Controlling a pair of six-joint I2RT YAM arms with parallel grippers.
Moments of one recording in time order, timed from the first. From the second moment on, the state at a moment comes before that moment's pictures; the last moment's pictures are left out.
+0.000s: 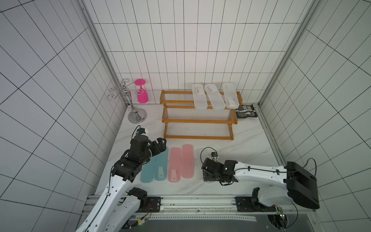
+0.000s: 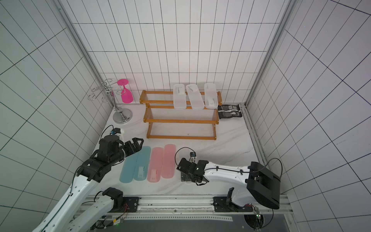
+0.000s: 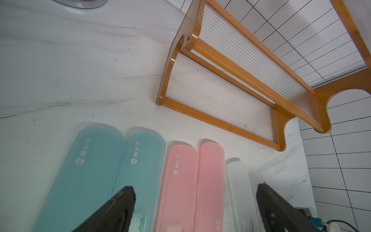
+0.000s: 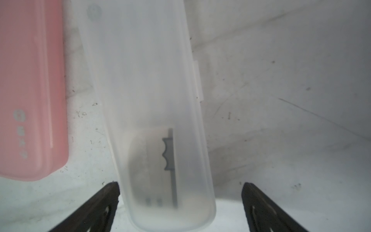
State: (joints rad) left arm -0.31 0.75 0.77 -0.66 0.05 -0.69; right arm 1.24 1.31 0.70 -0.66 0.24 1.02
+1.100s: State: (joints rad) left arm -0.31 0.76 0.82 -0.66 0.06 -0.69; right arm 1.30 1.48 0.77 -0.61 0.26 0.92
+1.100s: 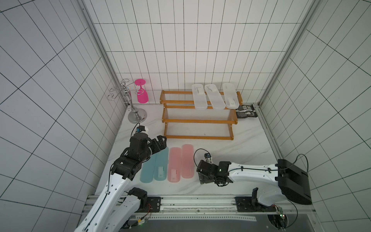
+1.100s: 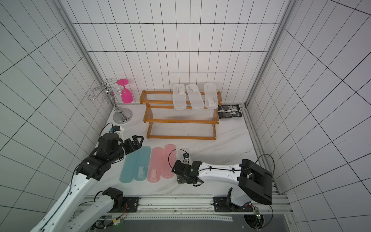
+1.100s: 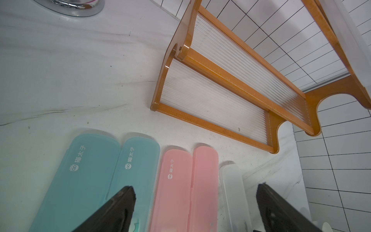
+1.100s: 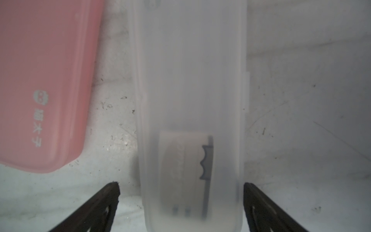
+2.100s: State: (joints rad) left arm -0.31 0.74 0.77 -0.66 0.01 -0.67; right arm 1.33 1.55 0.78 -0.60 0.32 1.02
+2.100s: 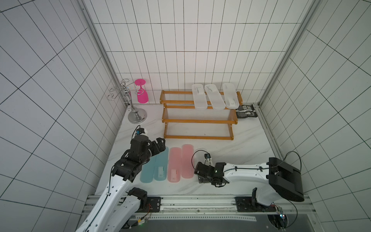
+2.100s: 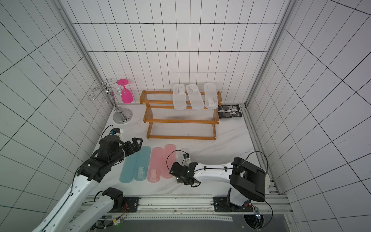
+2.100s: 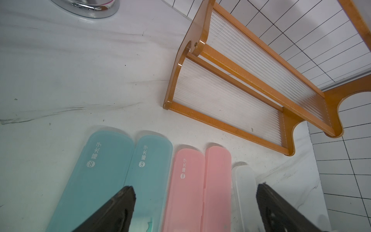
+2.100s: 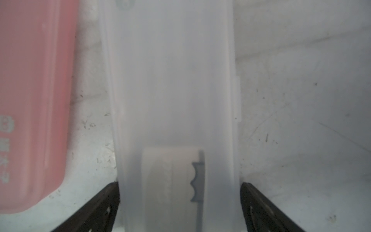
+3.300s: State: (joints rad) left arm -0.10 0.91 1.13 -0.72 0.02 -0.55; right arm 1.45 1.36 1.31 -1.03 0.54 0.96
